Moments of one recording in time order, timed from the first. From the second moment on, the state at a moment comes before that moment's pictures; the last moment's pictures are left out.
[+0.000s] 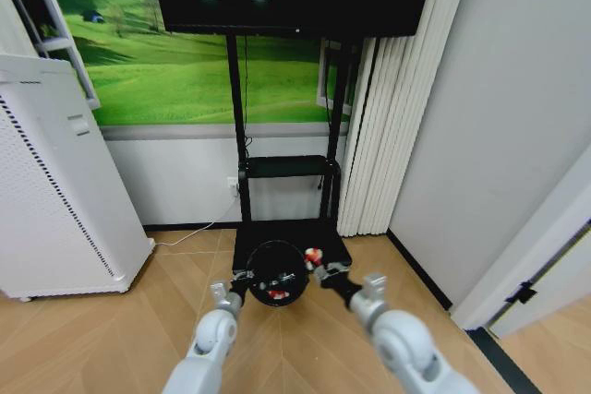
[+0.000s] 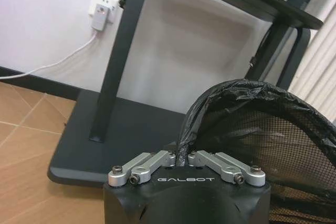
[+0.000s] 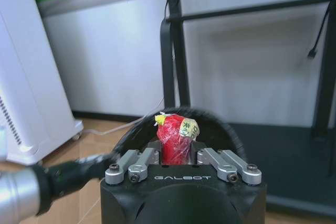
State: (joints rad) left arm 1.12 -1.42 -0.28 -1.67 -0.55 0.29 -0.14; right arm -1.23 1.16 0.16 2.14 0.51 -0.55 0.12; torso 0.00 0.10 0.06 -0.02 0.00
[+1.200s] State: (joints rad) left arm 1.36 -1.35 -0.62 -1.98 -0.44 0.26 -0.06; right arm -1.42 1.33 0.57 2.05 0.29 -0.35 0.22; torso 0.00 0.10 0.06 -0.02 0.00
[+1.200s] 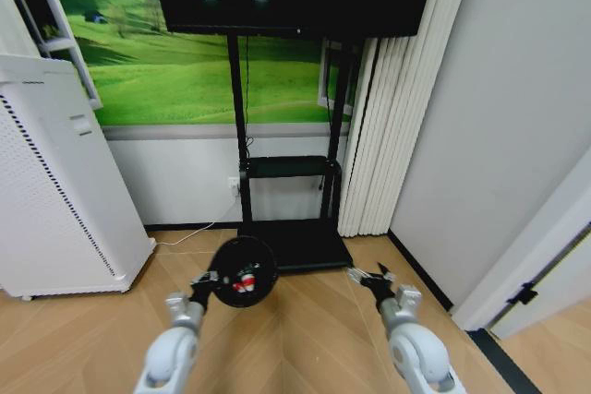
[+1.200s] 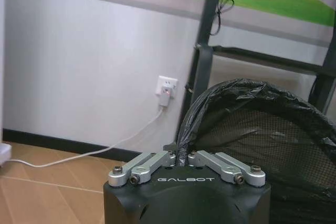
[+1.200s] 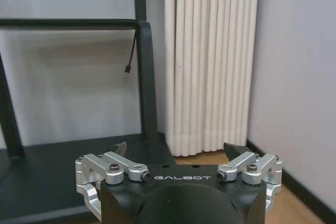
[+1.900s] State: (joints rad) left arm 1.40 -1.35 -0.66 -2.02 -0.45 0.26 -0.06; right arm -1.49 1.35 0.59 2.07 0.22 -0.29 0.18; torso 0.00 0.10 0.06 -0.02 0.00
